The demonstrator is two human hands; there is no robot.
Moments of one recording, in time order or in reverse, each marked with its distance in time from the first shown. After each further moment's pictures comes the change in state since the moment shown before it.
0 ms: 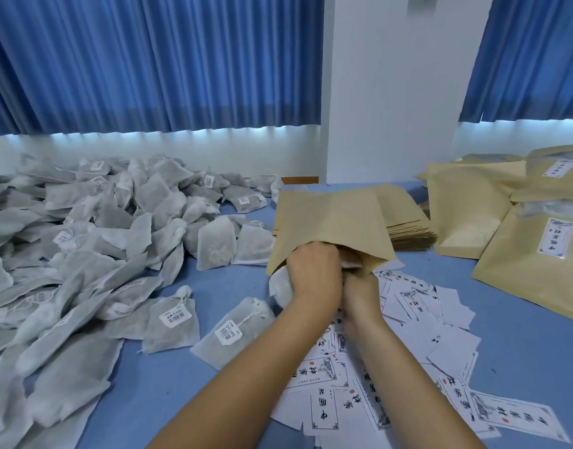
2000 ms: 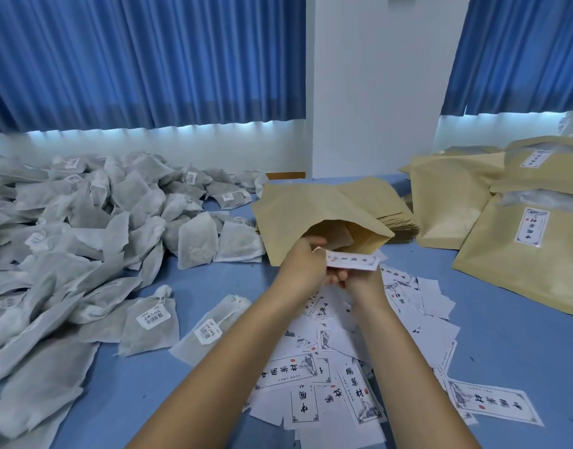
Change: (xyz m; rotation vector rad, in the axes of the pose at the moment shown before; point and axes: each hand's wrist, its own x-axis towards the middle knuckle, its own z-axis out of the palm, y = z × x) left_hand -0.014 0.003 -0.027 -1.421 -0.460 -0.368; right_hand -0.007 -0.022 -0.018 -0.137 -0.107 -0.095
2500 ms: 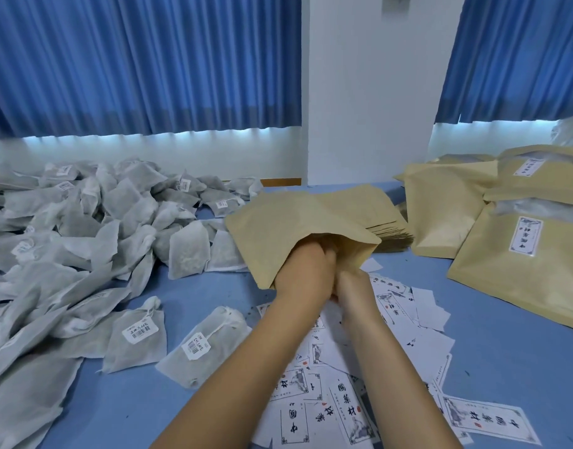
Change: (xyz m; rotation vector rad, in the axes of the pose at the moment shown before) left_hand 0.018 0.007 0.021 1.016 0.350 0.251; right_hand 0.018 0.004 -0.011 0.088 -0.010 0.191
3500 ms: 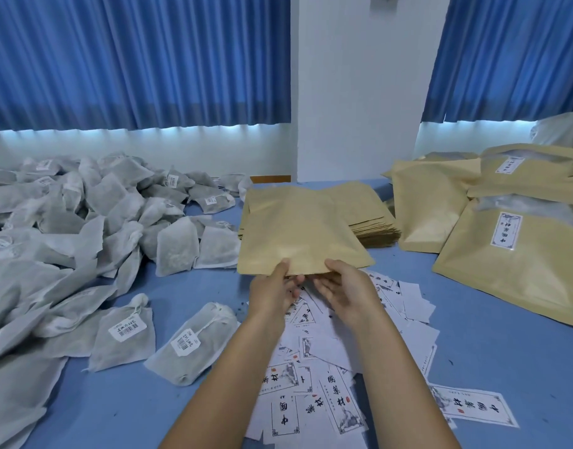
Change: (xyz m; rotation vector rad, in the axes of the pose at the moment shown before) left_hand -0.010 -0.049 0.033 -1.437 -0.105 -0.623; right_hand 0.011 0.003 -0.013 0.364 -0.036 0.111
